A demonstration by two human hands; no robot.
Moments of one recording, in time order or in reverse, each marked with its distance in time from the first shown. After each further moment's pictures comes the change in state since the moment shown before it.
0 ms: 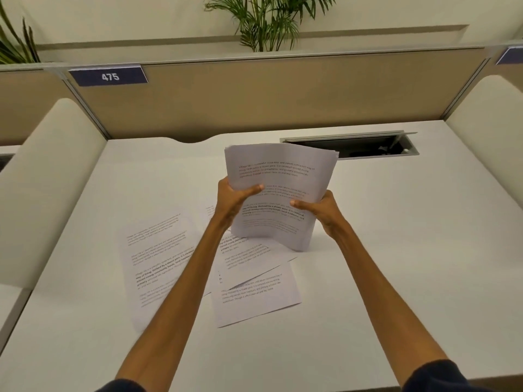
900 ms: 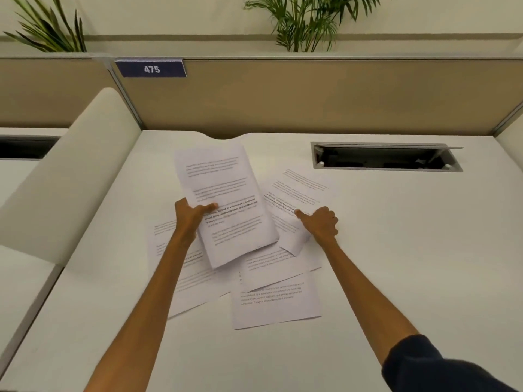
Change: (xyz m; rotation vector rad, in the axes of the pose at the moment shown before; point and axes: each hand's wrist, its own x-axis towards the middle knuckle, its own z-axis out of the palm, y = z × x) left_hand -0.021 -0.049 -0.149 -0.020 0.408 -0.205; right_hand 0.050 0.050 0.075 -0.752 0.242 0.444
